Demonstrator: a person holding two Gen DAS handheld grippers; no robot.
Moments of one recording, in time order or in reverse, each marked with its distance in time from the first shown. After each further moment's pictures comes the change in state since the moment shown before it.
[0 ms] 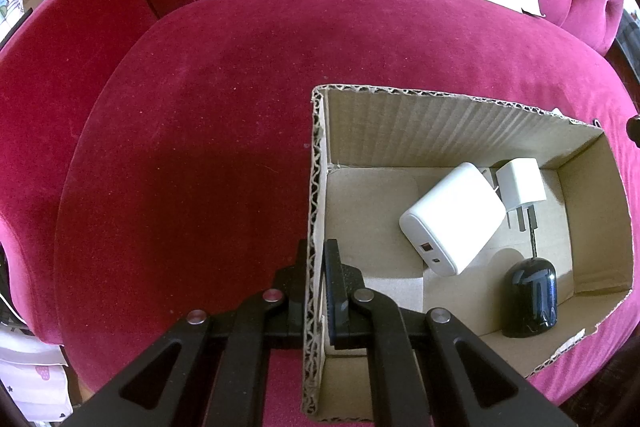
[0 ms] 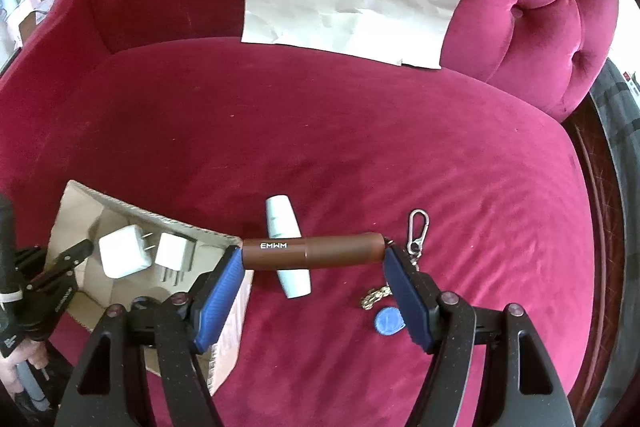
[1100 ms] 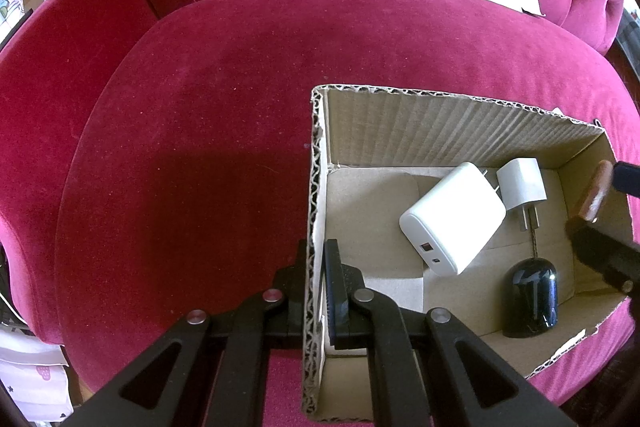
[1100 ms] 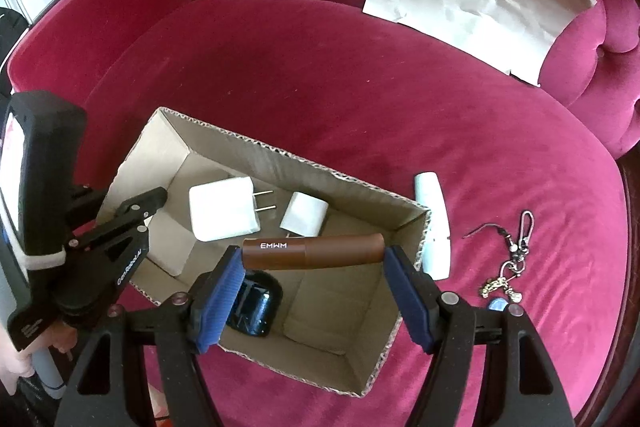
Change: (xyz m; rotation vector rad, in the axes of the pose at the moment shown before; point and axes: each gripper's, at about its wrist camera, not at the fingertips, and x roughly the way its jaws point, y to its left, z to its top) left arm 0.000 -0.001 0.000 0.000 0.000 0.001; right arm 0.017 0.100 -0.029 -0.174 0.049 0.122
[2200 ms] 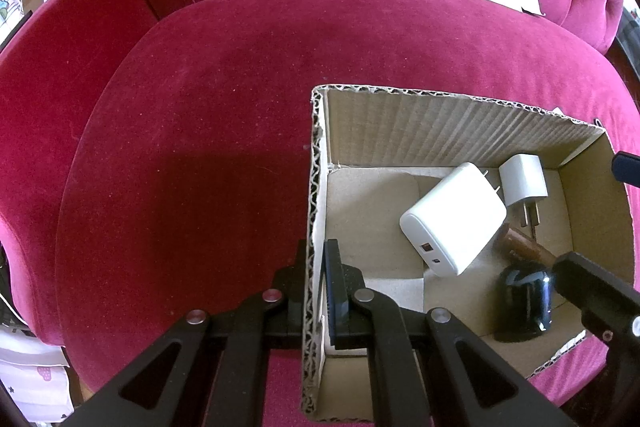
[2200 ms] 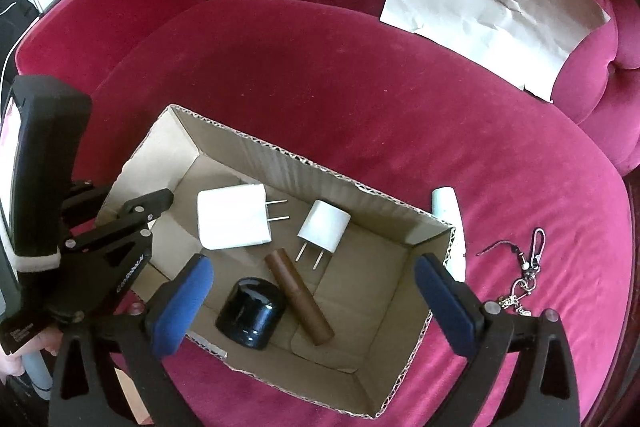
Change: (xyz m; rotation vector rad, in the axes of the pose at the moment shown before) left arm 0.001 -0.002 0.000 0.001 0.000 0.003; right arm 0.008 0.010 -0.001 -0.038 -0.043 0.011
